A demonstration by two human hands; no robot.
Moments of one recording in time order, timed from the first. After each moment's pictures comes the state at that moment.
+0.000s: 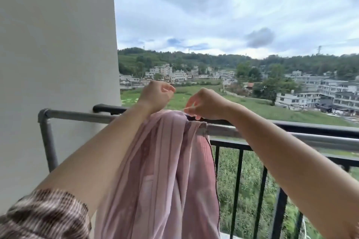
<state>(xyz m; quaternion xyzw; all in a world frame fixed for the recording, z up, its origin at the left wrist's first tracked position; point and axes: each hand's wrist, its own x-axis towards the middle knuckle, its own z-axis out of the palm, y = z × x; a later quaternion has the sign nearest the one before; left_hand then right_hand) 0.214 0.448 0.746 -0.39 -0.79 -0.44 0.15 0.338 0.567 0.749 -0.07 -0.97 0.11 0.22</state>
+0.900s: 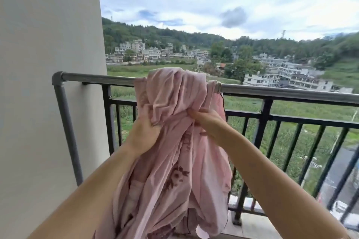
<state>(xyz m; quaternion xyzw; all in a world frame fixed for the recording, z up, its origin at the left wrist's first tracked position) 0.260 0.288 0.589 -0.45 -0.71 -0.55 0.03 0.377 0.428 0.620 -0.27 -0.75 0.55 0.24</state>
